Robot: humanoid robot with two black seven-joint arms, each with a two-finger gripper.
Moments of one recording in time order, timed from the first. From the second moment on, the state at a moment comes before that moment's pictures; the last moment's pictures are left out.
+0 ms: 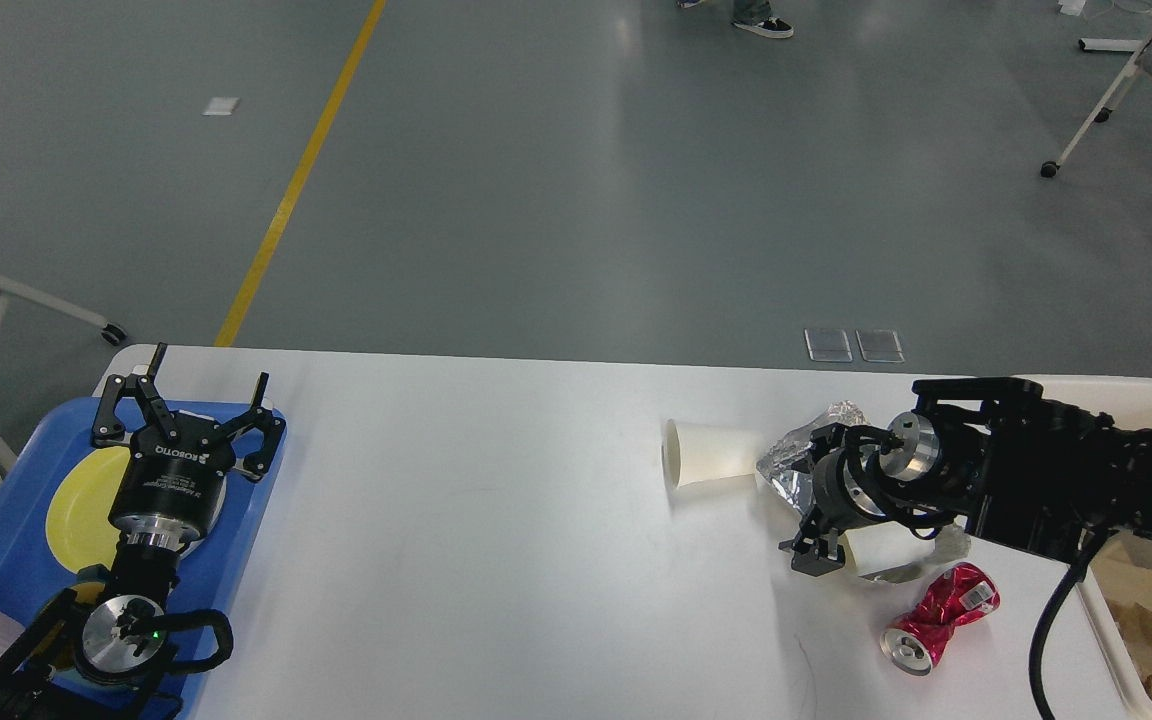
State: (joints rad) left arm -0.22 0.19 -1.32 -0.88 0.07 -0.53 -0.28; right arm 1.14 -0.22 -0.70 0.75 1.18 -0.14 -0.31
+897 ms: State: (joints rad) left arm -0.22 0.19 -1.32 -0.88 0.07 -0.53 -0.28; right arm 1.09 -0.22 -0.71 0.73 1.03 -0.14 -0.33
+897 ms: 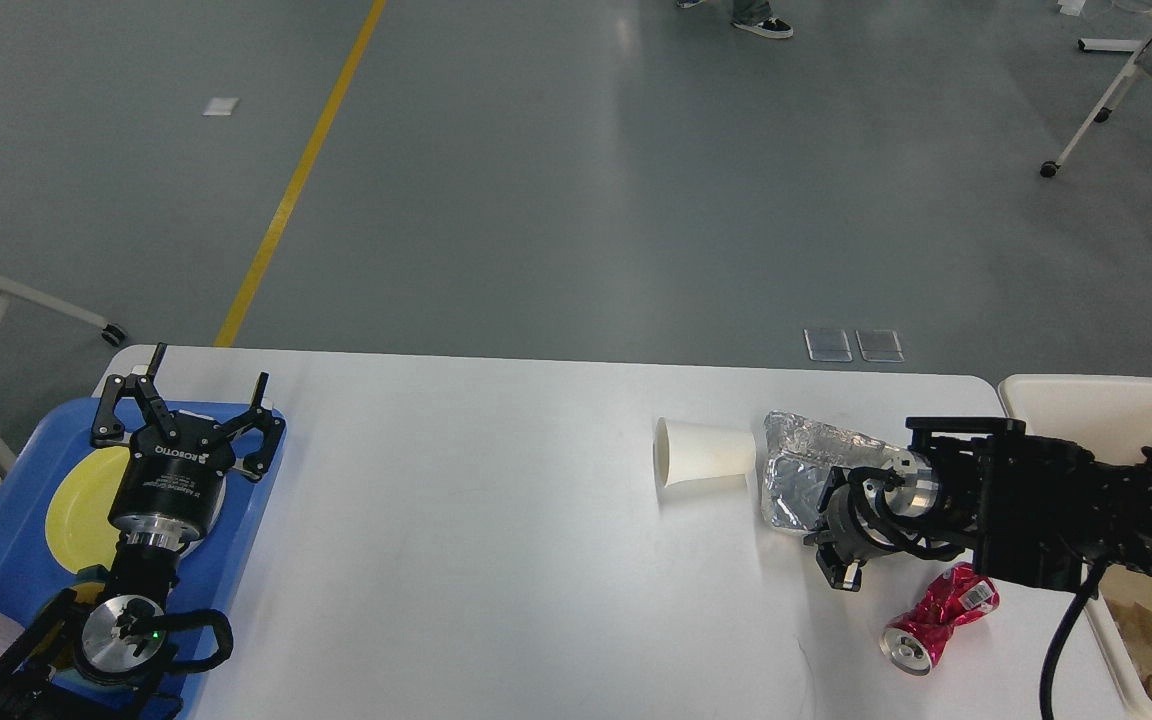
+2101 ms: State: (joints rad) left arm -0.22 0.19 -1.32 -0.88 0.07 -0.53 -0.28; right arm 2.30 -0.41 -1.35 1.69 0.34 0.52 -0.39
